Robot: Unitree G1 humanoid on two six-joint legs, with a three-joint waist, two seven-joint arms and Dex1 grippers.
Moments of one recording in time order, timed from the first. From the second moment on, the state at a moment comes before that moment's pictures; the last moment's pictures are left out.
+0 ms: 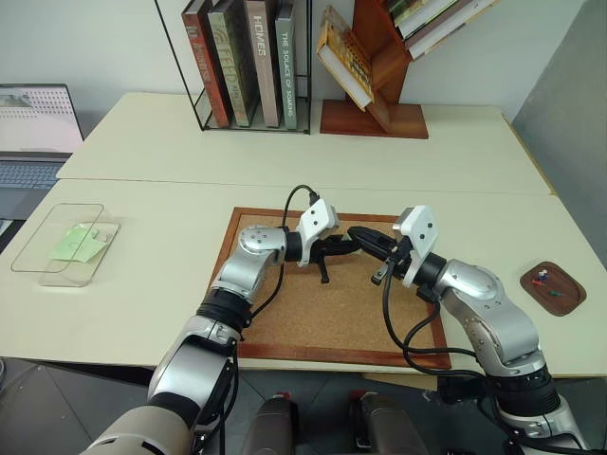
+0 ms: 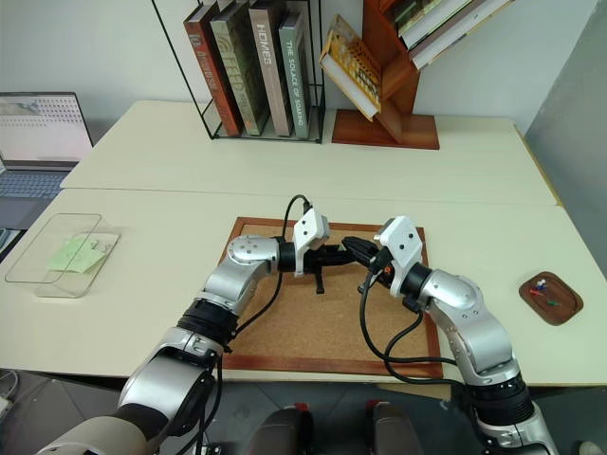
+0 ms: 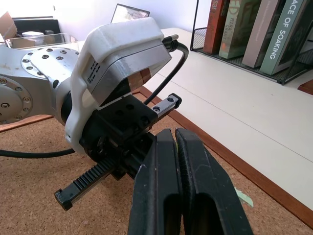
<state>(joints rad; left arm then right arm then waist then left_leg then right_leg) -0.76 0.25 -0.23 0.56 -0.13 0.03 -1.09 -0.32 -0.36 0.14 -0.35 0.30 0.44 0.59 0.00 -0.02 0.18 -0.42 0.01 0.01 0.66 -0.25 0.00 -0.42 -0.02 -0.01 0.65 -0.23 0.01</state>
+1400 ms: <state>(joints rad) -0.57 0.29 -0.30 0.14 -0.07 0.14 -1.01 0.04 -0.56 -0.49 -0.09 0.20 0.44 0.32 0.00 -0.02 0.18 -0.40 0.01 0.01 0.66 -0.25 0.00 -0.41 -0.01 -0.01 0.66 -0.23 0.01</state>
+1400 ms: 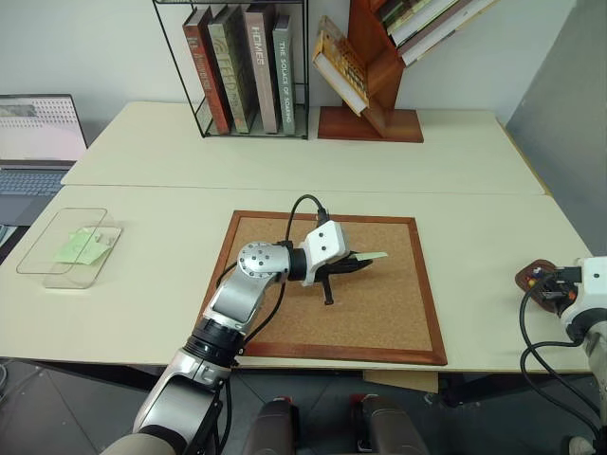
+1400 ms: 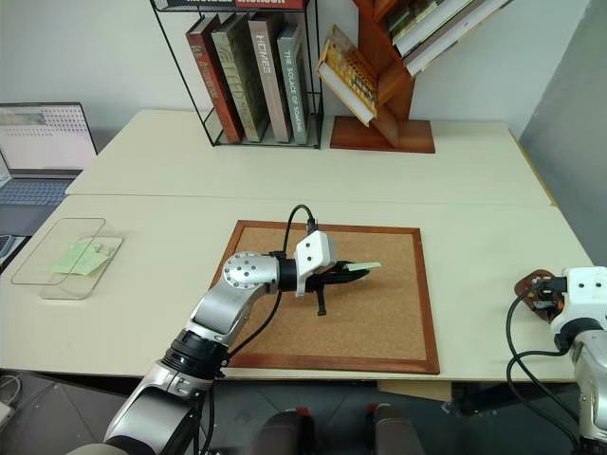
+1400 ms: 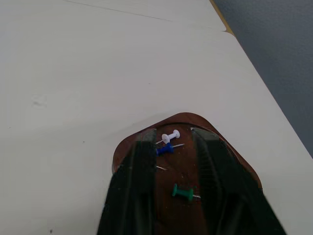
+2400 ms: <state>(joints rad) -0.51 0.68 0.10 -0.01 -0.15 0.56 -0.80 -0.29 -0.57 -0.02 -0.46 0.53 0.56 0.72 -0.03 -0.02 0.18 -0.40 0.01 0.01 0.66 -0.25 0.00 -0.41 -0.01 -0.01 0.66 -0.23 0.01</state>
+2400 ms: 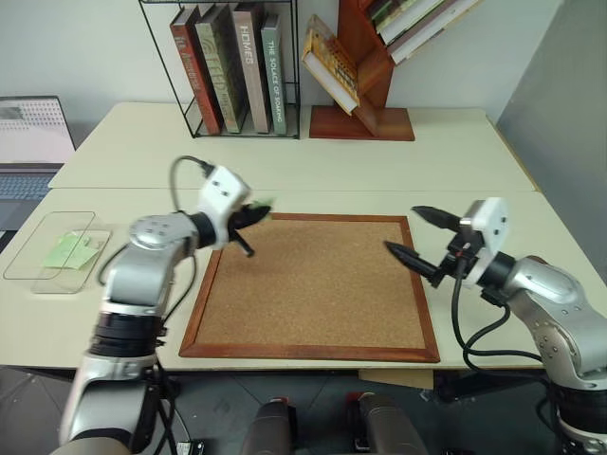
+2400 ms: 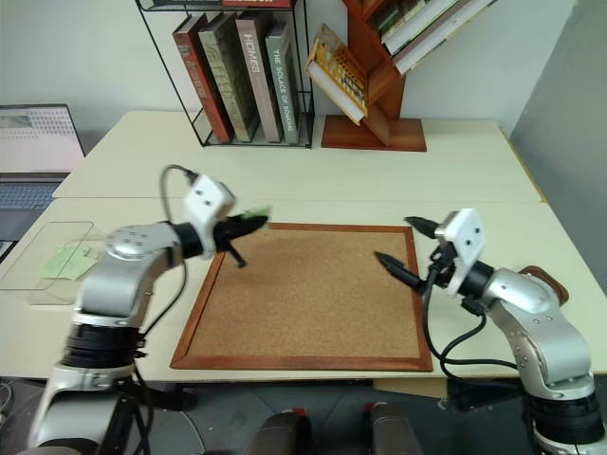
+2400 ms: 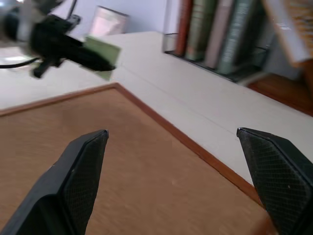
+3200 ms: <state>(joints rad) -0.74 1.03 0.27 1.04 0.00 0.23 -0.51 -0.56 -0.34 0.30 -0.24 0.41 0.53 0.81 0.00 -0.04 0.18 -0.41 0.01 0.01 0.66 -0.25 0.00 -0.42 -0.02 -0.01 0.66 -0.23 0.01</state>
